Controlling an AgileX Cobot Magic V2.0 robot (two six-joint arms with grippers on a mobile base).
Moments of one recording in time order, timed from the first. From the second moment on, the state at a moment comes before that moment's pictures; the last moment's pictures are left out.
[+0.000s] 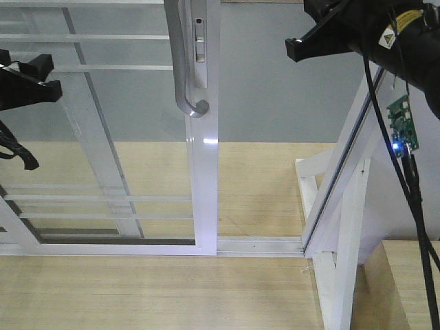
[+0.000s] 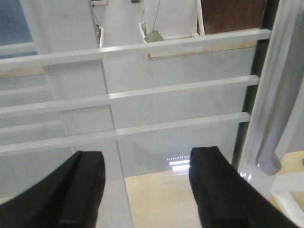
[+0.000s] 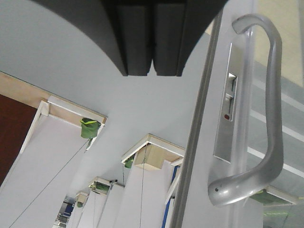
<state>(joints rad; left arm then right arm) -0.14 1.26 -0.75 -0.09 -0.18 0.13 0.35 1.37 -1.04 -0.16 -0.11 -0.09</state>
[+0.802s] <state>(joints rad) -0.25 1.72 -1.04 0.09 -0.41 -0.13 0.35 1.17 -0.75 -0.13 -0.16 -0.08</state>
